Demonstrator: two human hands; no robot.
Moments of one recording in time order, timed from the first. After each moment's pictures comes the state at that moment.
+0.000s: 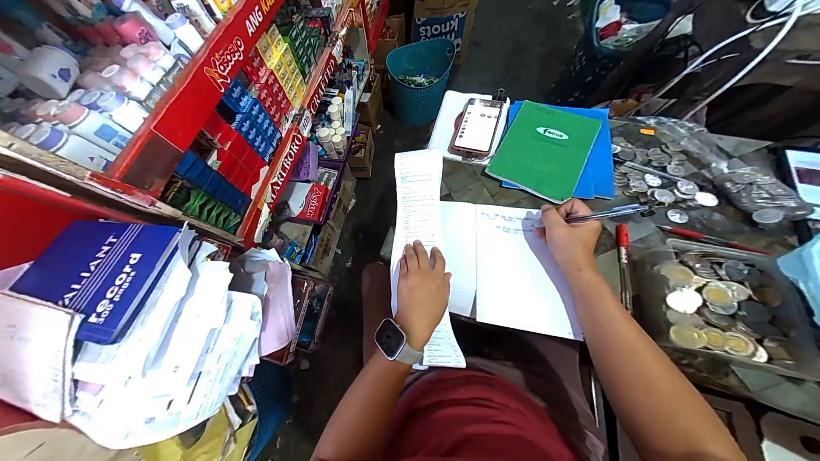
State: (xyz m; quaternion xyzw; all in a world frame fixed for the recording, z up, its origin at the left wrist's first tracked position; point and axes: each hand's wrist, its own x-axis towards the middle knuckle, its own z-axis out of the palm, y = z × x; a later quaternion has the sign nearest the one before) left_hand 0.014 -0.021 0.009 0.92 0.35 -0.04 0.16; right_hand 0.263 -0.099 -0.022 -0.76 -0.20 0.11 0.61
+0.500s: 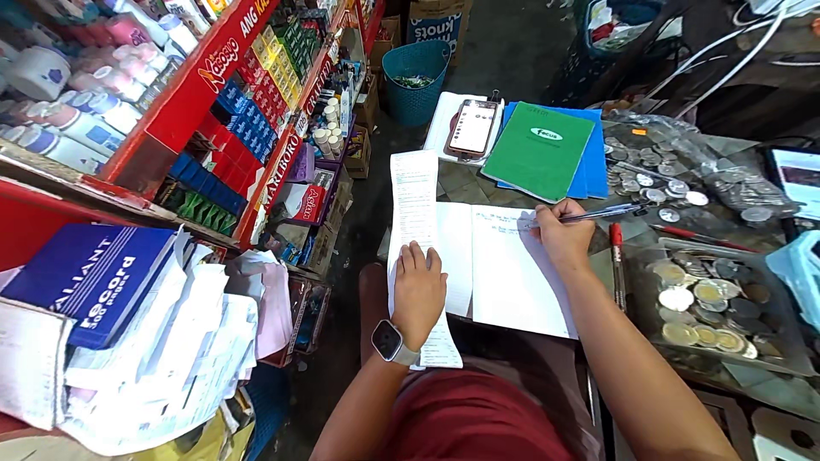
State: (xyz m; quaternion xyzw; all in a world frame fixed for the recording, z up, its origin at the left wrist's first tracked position) left_hand 0.013 -0.021 0.007 0.92 0.35 -0.03 0.16; right_hand 0.263 -0.099 -0.023 -0.75 -0.20 0.11 0.62
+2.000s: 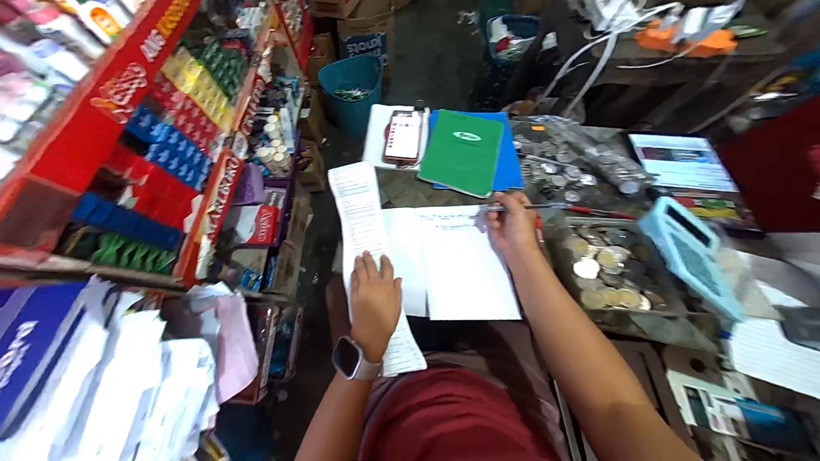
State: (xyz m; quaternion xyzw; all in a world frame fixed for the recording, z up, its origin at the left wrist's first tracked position) left_hand 0.006 -0.018 0.004 0.93 0.35 -0.02 0.14; right_hand 0.279 -0.108 -0.021 -0.53 0.00 0.19 0.83
